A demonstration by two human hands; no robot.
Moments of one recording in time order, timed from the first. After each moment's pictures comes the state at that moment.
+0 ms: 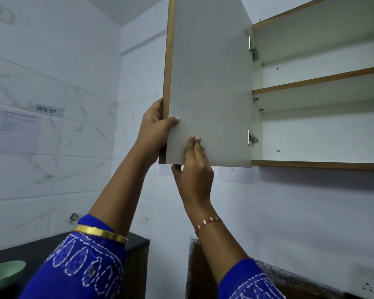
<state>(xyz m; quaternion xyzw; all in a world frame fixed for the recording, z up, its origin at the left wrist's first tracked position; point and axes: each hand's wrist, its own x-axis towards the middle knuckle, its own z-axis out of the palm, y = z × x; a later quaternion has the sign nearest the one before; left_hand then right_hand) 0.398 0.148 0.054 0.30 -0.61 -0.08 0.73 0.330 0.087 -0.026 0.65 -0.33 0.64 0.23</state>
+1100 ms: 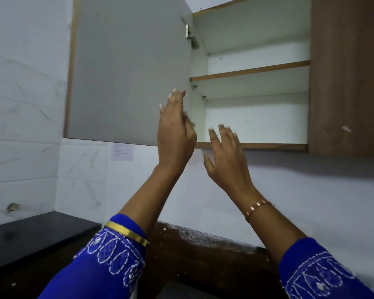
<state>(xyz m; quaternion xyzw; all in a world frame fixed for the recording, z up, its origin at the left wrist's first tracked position) 0.171 0.130 0.004 0.32 -0.58 0.23 0.72 0.054 0.098 -0.038 0.69 -0.44 0.44 0.36</state>
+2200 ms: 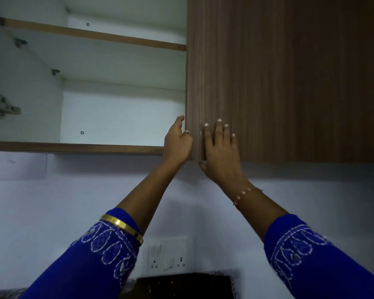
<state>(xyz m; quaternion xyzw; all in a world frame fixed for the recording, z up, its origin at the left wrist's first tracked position) -0.141 -0.046 0.032 0.17 -0.71 -0.26 0.63 -0.256 -0.023 0.005 0.51 -0.69 0.23 0.47</state>
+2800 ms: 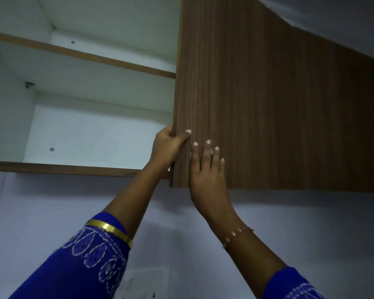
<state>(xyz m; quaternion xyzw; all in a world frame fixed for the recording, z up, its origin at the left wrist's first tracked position) -0.161 -0.037 0.072 0.07 -0.68 -0.37 0.63 -0.259 -0.001 -0.001 0.47 -0.64 0.28 0.54</state>
